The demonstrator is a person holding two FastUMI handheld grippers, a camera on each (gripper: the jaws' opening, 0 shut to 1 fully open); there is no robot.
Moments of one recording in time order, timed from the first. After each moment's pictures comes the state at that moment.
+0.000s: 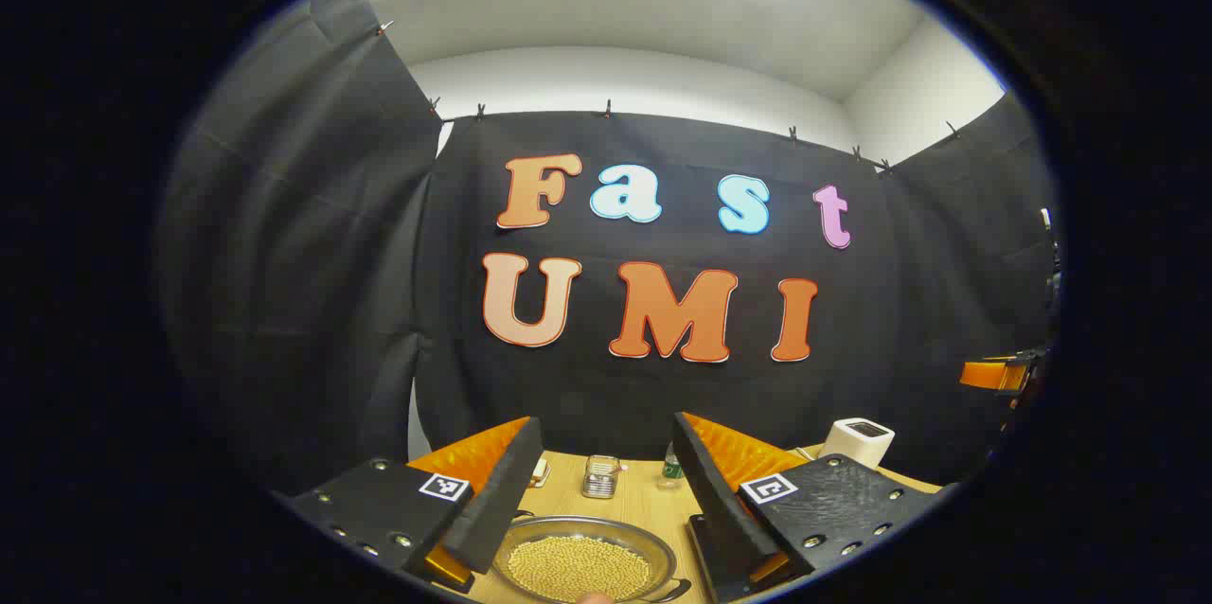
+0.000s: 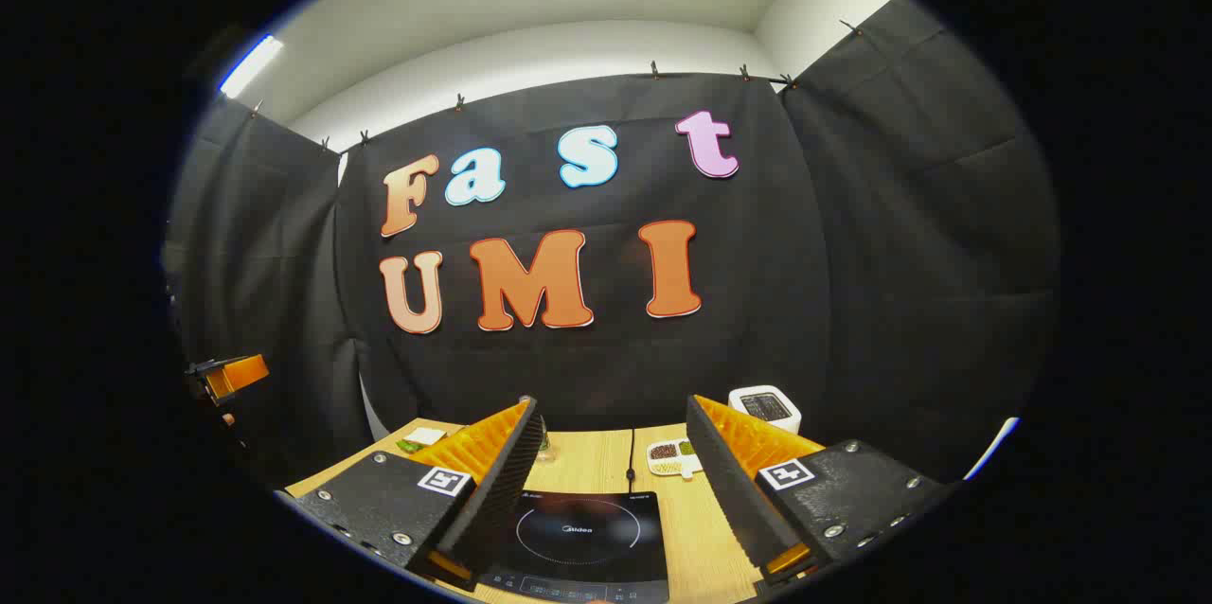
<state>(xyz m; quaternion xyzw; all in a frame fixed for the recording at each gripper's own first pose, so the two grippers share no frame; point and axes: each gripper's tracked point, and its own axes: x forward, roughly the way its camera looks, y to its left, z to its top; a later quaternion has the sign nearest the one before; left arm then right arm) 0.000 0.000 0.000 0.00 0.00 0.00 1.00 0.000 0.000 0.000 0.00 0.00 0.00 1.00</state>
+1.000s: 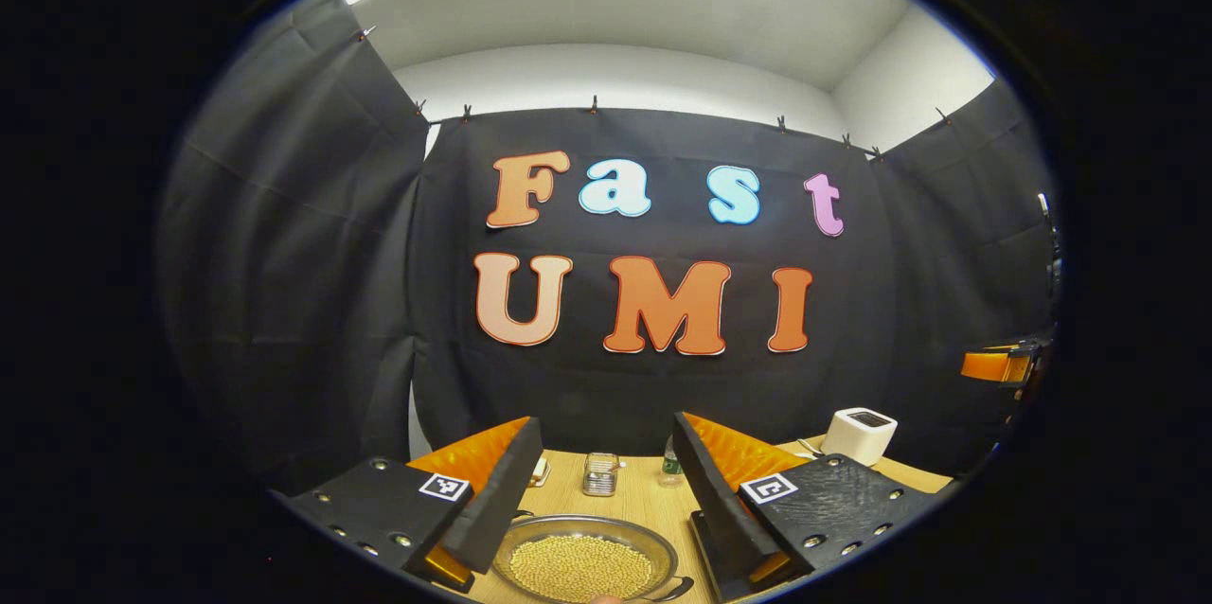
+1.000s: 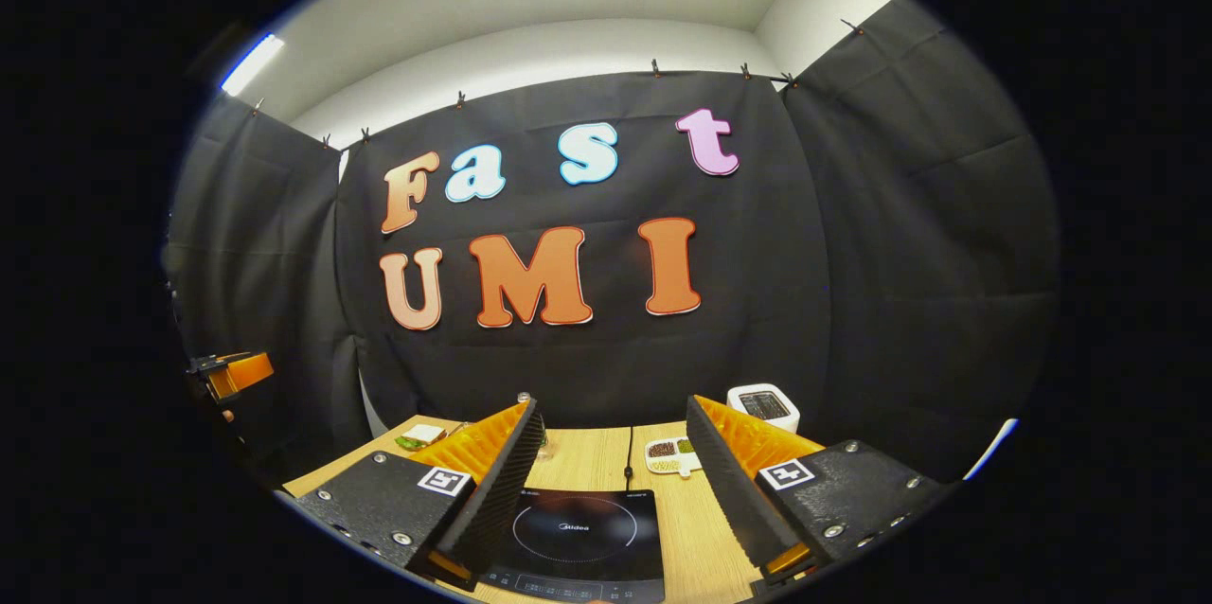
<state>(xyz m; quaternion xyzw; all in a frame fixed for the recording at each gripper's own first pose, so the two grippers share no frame) 0.004 -0.015 0.000 0.01 0.01 -0.01 1.00 0.001 -0.004 -0.006 0.00 0.01 0.00 1.00</state>
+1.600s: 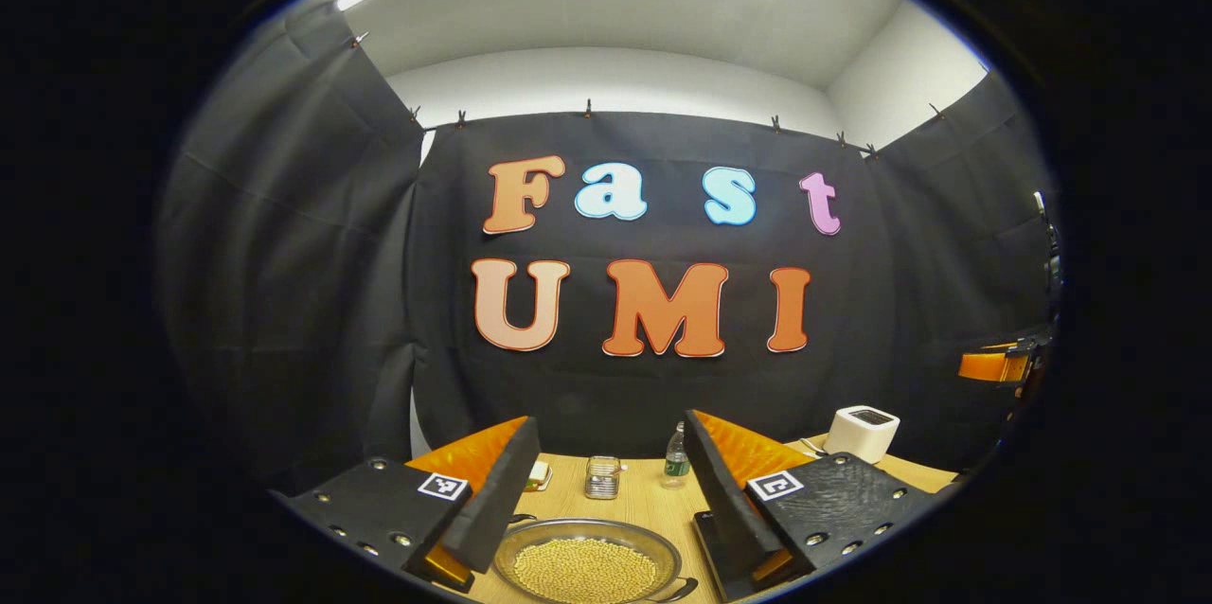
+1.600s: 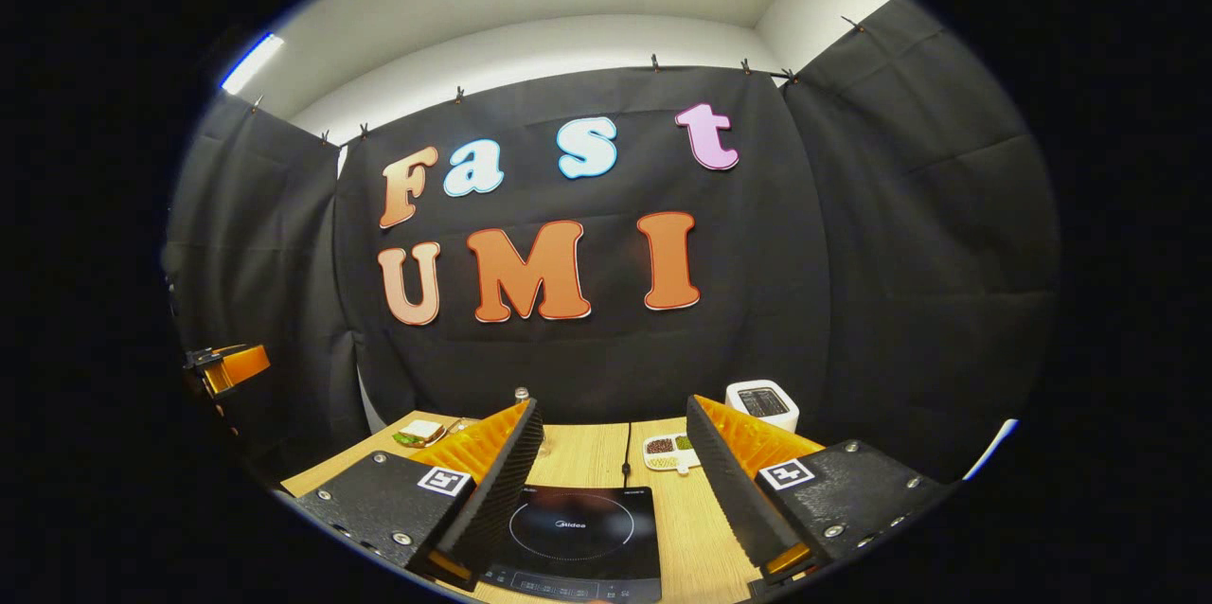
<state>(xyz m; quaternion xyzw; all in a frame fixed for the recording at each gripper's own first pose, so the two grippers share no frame) 0.004 -0.020 0.002 0.02 0.00 -0.01 1.00 0.004 -0.008 -0.013 0.00 0.01 0.00 1.00</state>
